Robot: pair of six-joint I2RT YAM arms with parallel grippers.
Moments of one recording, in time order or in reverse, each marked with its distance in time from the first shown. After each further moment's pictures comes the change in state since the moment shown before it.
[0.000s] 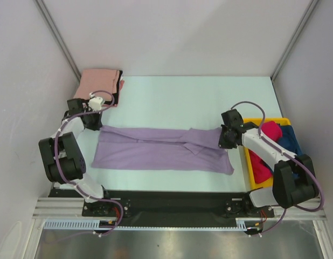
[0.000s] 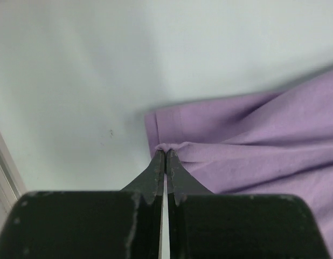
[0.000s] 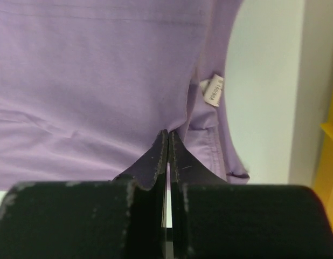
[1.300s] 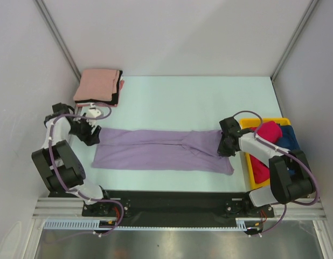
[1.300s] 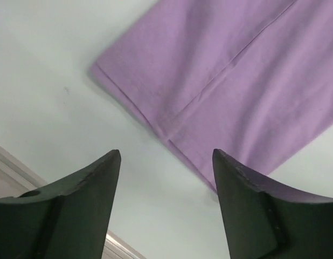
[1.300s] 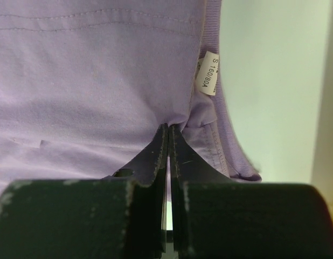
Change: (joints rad) left arm 0.144 -0.103 0.061 -0.550 0.172 0.645; right arm 0.008 0.041 -0.138 0.079 0.006 0.108
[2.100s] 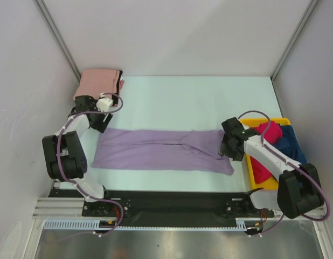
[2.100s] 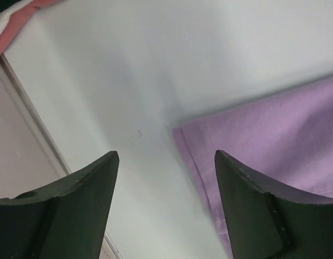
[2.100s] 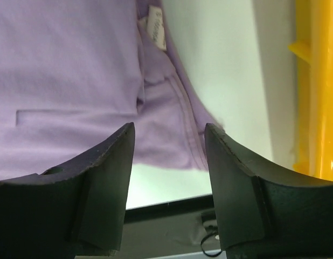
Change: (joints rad) left arm -0.235 0.104 -0.048 0.508 -0.372 -0.436; right arm 0.030 -0.108 0.038 -0.207 0.116 0.051
